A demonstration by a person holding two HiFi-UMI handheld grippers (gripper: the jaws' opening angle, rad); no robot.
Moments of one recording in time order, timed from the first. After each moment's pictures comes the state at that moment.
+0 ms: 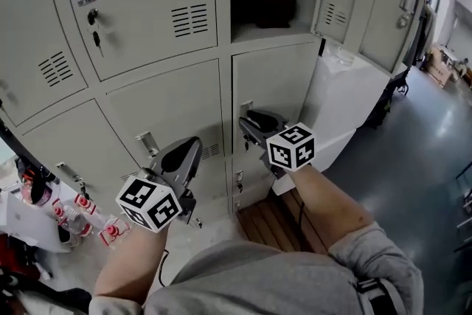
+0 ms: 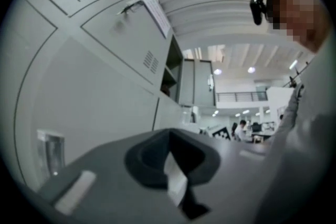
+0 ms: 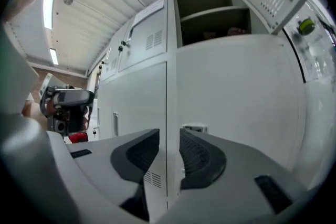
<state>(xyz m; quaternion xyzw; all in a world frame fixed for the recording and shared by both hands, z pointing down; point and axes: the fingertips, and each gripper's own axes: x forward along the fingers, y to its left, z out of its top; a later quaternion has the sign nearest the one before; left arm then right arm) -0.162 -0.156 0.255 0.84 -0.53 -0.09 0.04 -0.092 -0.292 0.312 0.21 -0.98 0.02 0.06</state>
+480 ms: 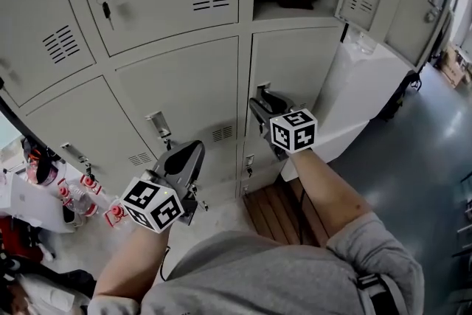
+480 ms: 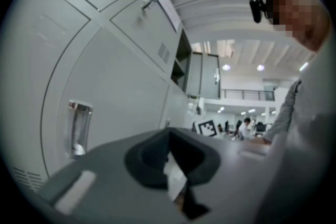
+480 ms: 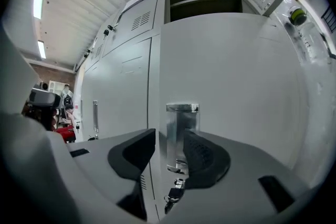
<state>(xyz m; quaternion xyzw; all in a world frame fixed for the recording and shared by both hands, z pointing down) -0.187 -0.137 0.307 0.82 -0.56 -0.07 0.08 -0.112 -0.338 0.348 0.27 -0.96 0.02 0.06</state>
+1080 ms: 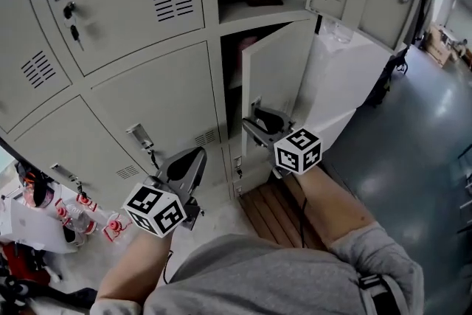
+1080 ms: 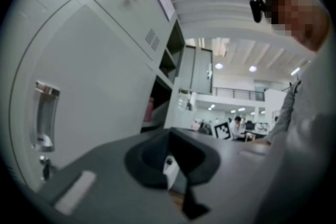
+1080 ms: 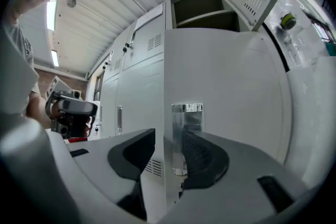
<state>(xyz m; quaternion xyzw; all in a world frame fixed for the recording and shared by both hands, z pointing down) -0.143 -0.155 0.316 0.85 -0.51 -0.06 0.09 -0.064 -0.285 0.347 0.22 -0.98 0.01 0.03</state>
